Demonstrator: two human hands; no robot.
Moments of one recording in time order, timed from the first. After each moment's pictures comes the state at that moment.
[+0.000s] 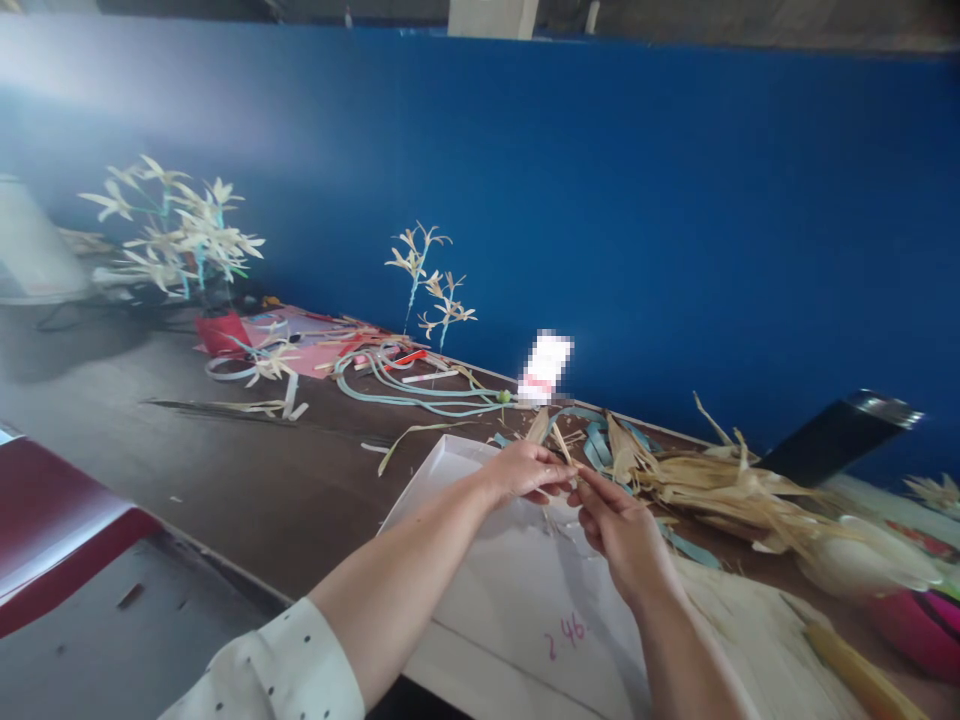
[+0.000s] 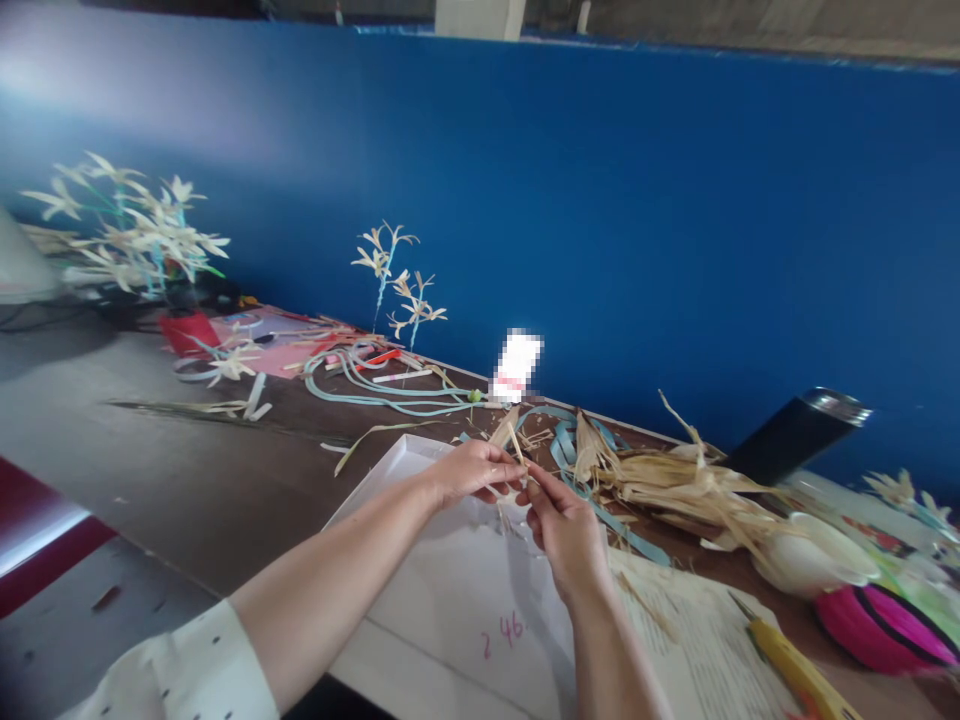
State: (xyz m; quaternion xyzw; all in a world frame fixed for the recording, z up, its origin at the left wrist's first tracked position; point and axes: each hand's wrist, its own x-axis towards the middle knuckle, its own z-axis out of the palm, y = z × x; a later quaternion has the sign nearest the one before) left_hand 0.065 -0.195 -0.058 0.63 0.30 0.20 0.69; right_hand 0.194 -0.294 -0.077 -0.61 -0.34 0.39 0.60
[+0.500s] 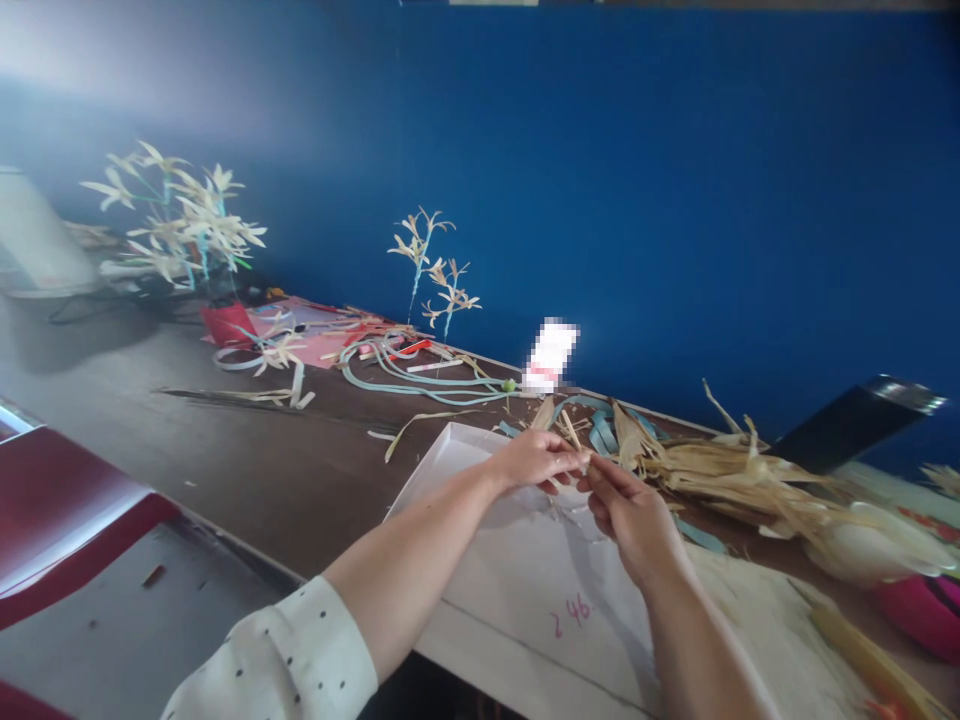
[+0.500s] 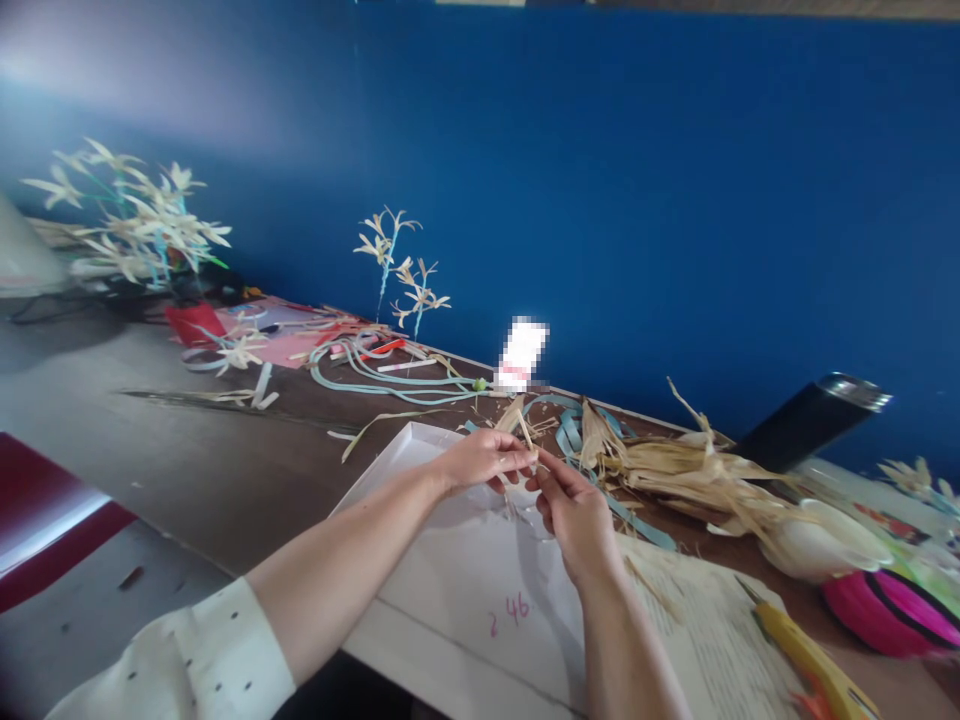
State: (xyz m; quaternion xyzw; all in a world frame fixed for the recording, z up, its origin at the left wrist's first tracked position) left_hand 0.066 -0.197 -0.060 0.68 0.25 0.21 0.66; right_hand 0.196 -0.295 -0.076 -0.61 -0.34 0.39 0.60
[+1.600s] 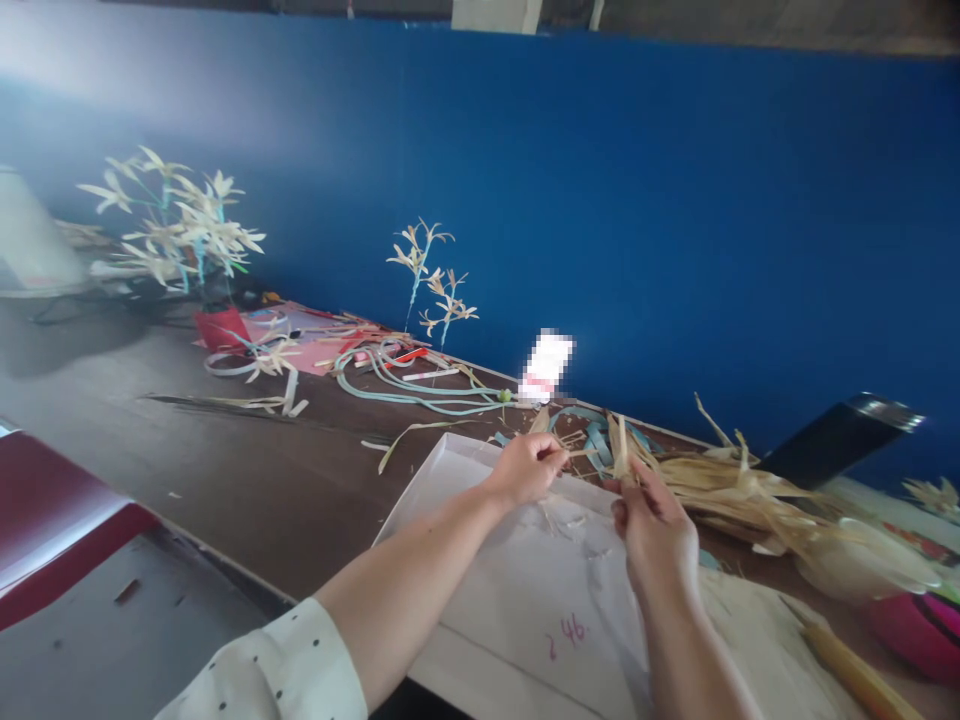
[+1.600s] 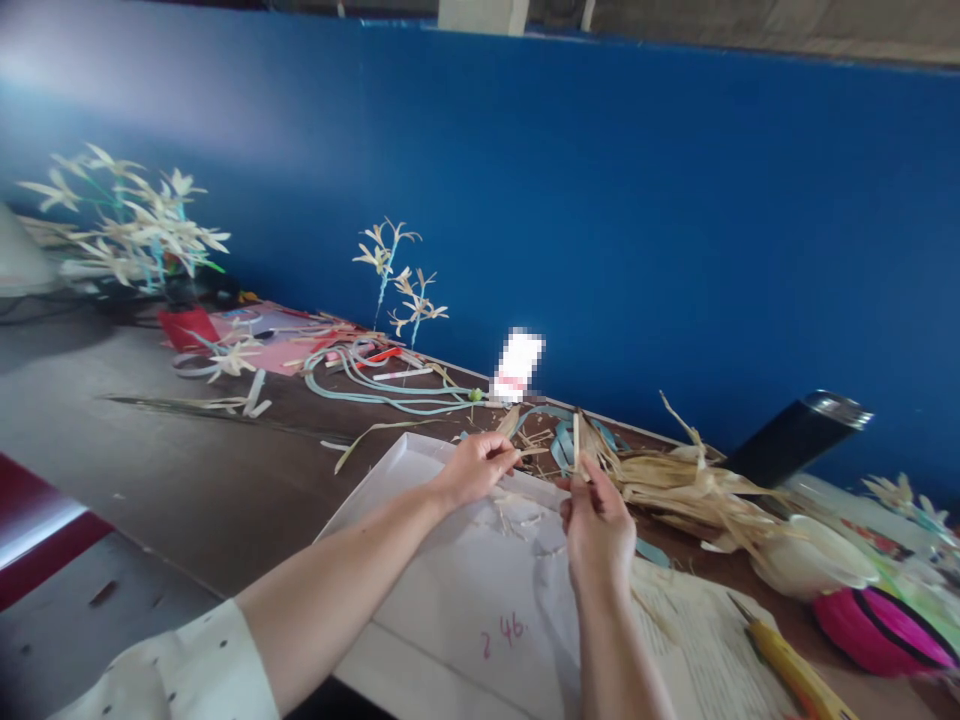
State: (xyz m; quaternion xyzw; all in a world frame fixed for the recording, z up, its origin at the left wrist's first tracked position) left_hand 0.075 -0.199 -0.066 0.72 0.32 0.36 0.50; right_hand 0.207 -0.294 -0.076 -0.65 -0.30 0.18 0.68
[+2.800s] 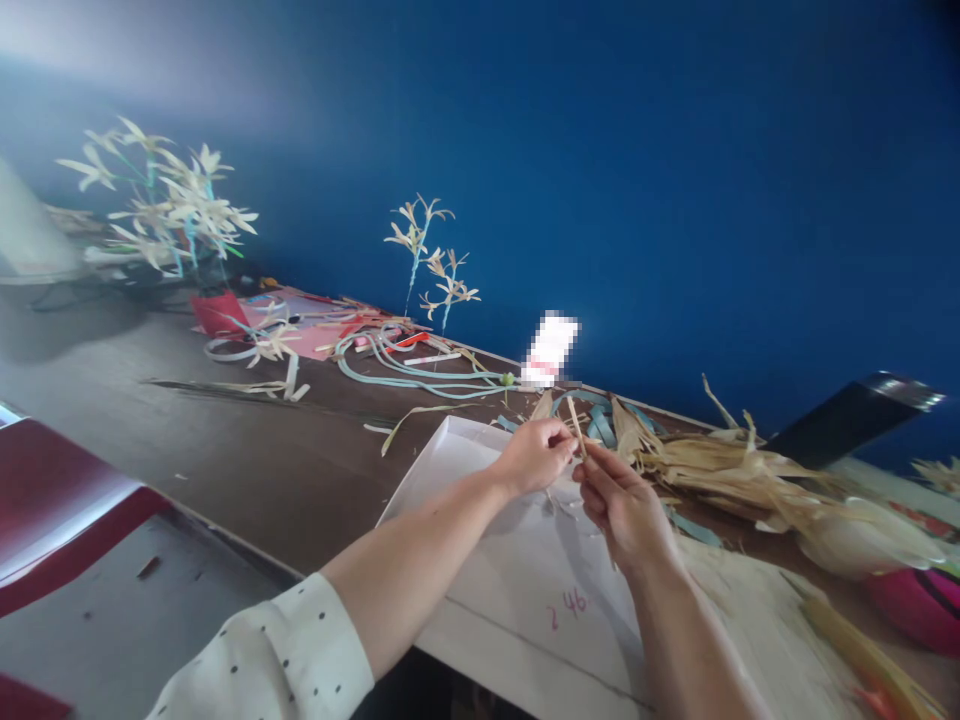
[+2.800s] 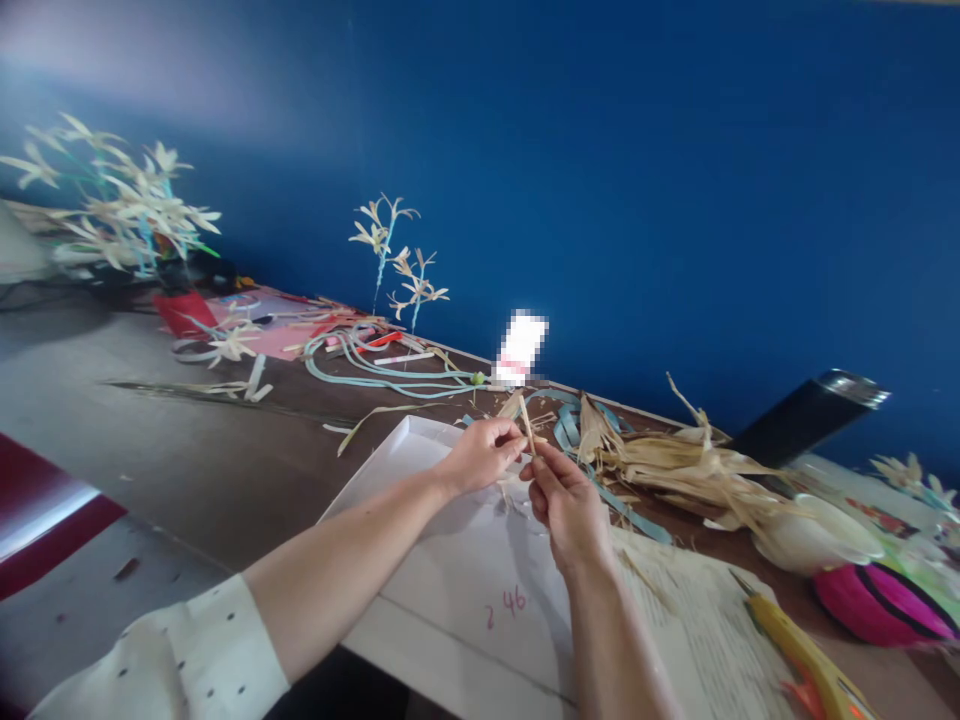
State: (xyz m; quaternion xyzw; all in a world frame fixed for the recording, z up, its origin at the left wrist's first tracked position) left_hand 0.076 -0.206 -0.065 0.76 0.30 0.36 0.46; right_hand 0.187 -0.291 -0.075 -0.54 -0.32 0.42 0.65
